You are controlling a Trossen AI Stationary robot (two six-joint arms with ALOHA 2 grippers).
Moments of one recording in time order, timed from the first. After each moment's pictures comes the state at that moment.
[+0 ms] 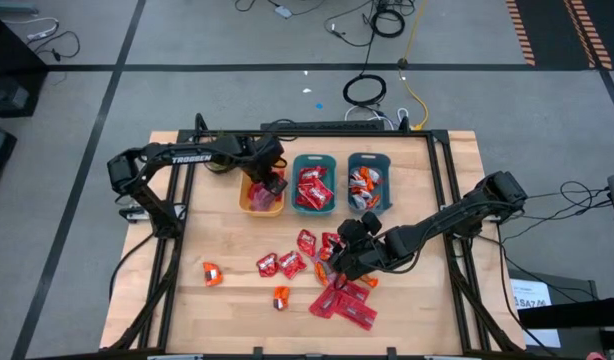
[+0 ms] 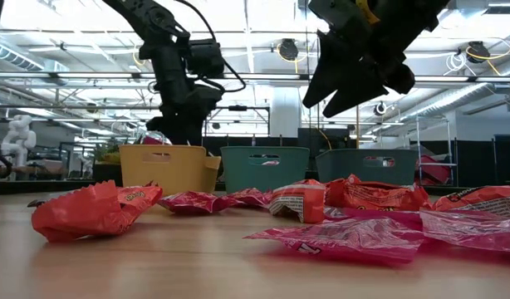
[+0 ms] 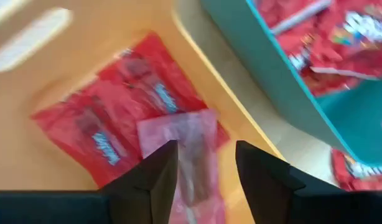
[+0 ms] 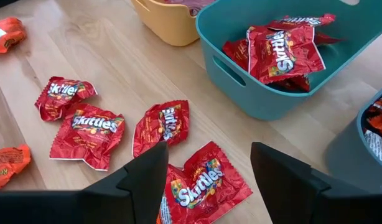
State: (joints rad) left arm 0.45 1.63 1.12 -0.73 0.11 -0.41; right arm 0.41 1.66 1.10 -0.48 0.70 0.97
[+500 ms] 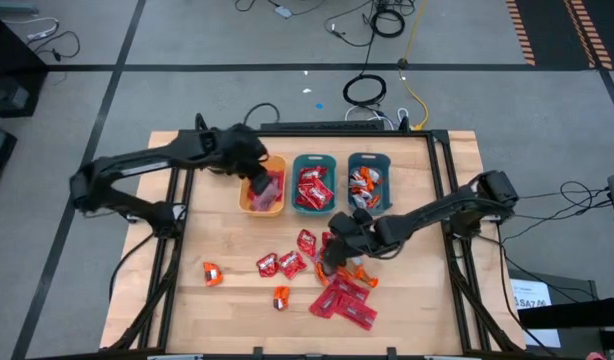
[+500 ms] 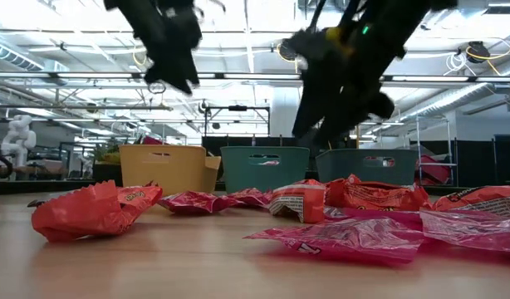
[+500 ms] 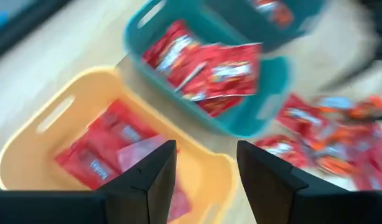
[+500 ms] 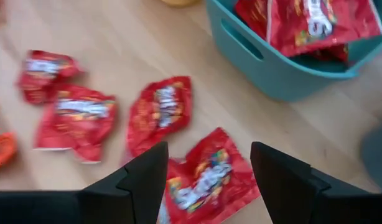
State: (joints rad) left arm 0.38 1.29 1.12 -0.74 0.12 -0.29; right arm 0.28 1.72 1.10 -0.43 0.46 0.91
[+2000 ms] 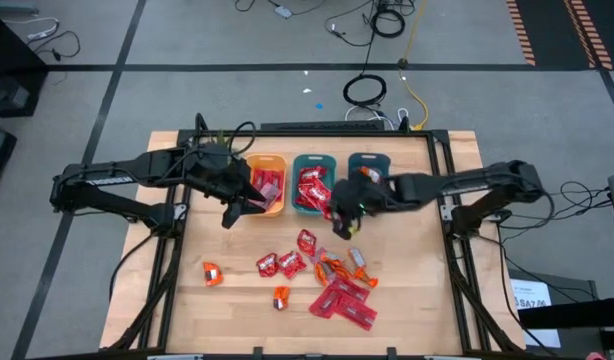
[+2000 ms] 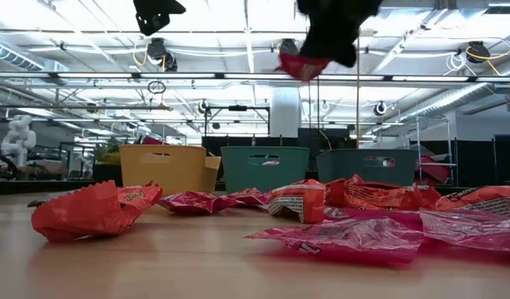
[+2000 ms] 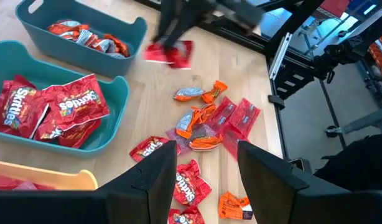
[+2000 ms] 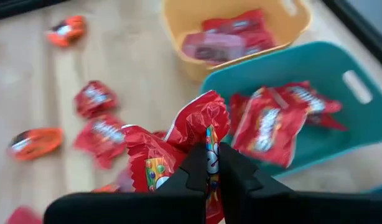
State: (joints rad) left arm 0.10 1.07 1.12 -0.65 0.29 -0.28; right arm 0.06 1.48 1.21 -0.54 0.22 0.36
